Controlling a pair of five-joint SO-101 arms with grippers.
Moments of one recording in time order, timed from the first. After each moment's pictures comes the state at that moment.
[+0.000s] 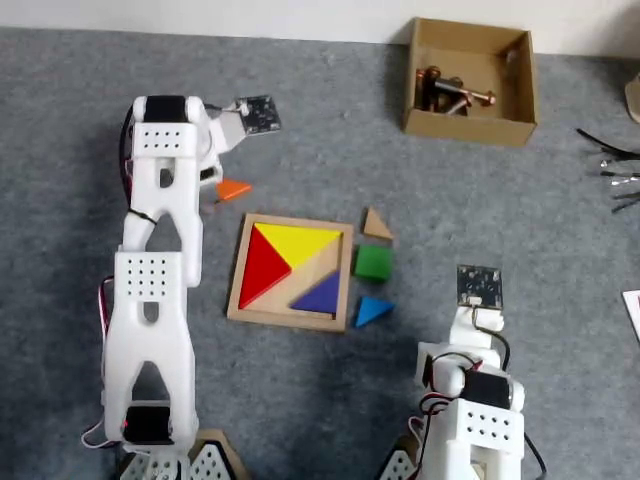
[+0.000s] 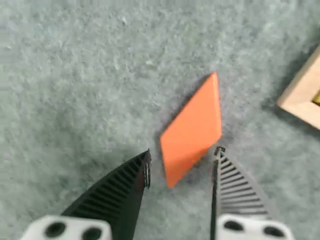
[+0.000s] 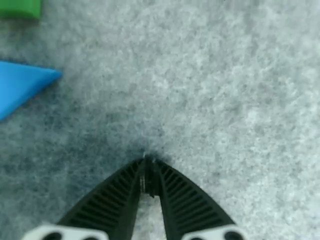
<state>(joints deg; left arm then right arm) -6.6 64.8 -74.7 96.2 -64.8 5.8 -73.6 92.9 56.4 7.5</state>
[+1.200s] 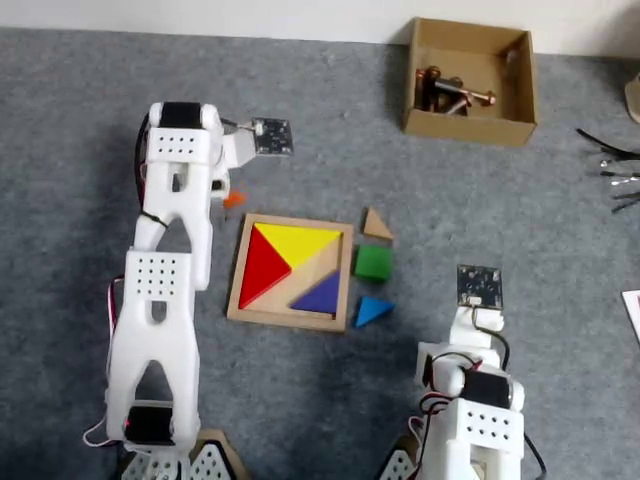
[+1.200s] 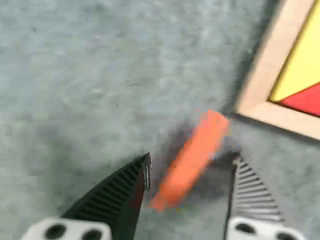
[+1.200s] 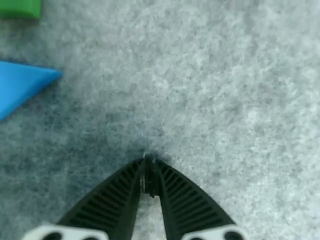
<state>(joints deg) -4.4 69.3 -76.8 98.9 -73.8 5.8 -73.6 93.0 56.4 7.5</state>
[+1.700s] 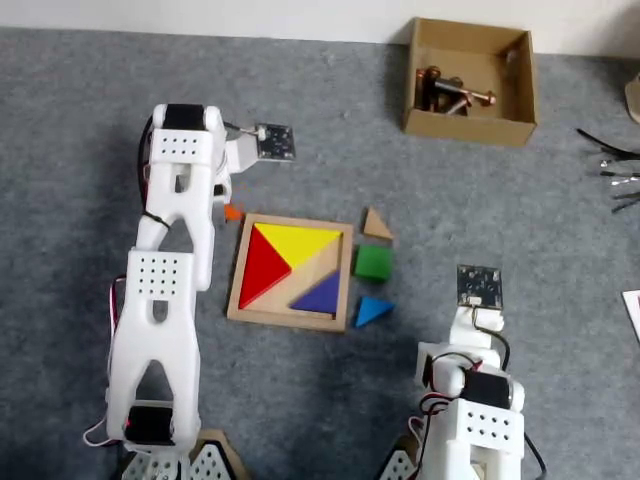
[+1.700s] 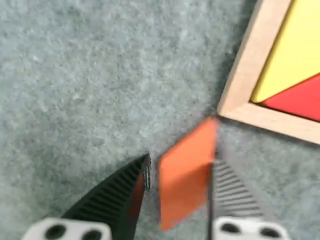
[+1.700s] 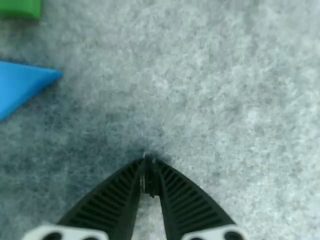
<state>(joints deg) -4.1 69.7 -76.7 100.2 -74.4 5.8 -73.6 92.9 56.4 7.5</state>
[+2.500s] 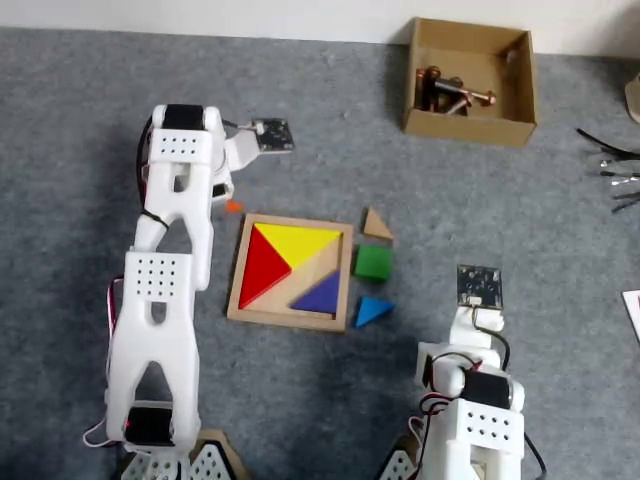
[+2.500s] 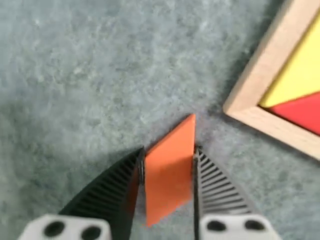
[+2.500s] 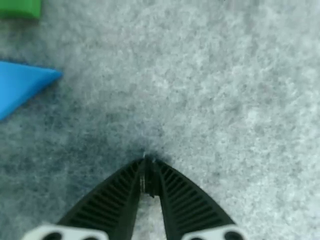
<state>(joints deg) -4.7 68.7 -72.4 99.8 -62.1 5.8 -73.6 92.9 56.4 7.5</state>
